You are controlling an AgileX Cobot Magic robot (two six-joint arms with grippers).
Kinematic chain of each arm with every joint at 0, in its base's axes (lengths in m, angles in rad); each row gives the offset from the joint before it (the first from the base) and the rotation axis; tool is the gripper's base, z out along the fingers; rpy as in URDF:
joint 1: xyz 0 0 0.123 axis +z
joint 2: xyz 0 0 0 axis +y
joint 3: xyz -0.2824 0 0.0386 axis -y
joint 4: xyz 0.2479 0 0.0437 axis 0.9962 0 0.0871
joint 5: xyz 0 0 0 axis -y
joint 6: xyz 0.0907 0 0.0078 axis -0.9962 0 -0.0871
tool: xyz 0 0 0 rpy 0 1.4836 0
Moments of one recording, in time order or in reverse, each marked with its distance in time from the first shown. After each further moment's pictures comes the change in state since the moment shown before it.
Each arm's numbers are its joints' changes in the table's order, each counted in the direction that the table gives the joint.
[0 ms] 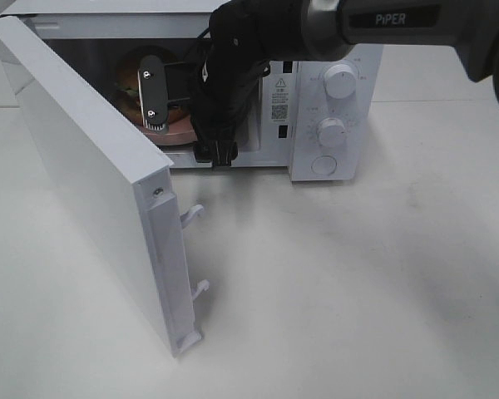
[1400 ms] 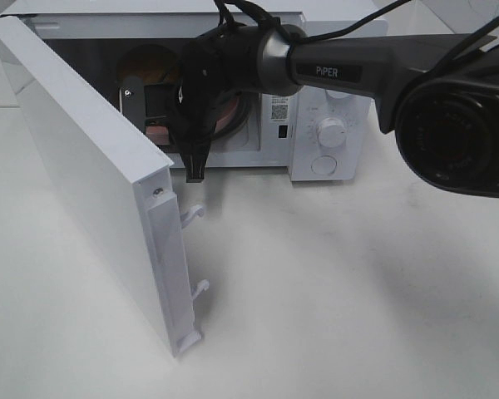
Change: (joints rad) left arm 0.000 0.000 0.000 0.000 0.000 0.000; right arm 0.011 0.198 0.228 0.026 -0.019 -0.028
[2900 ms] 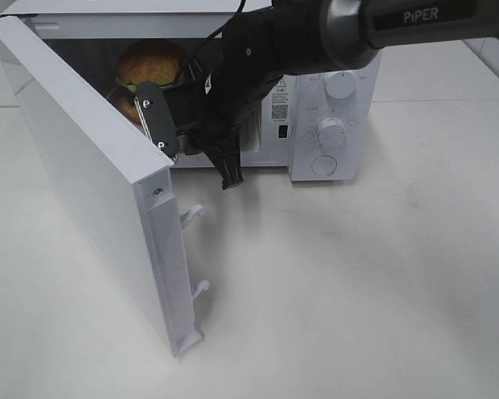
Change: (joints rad) left arm 0.000 0.000 0.000 0.000 0.000 0.000; right arm 0.000 -0.308 -0.450 0.154 0.162 0.401
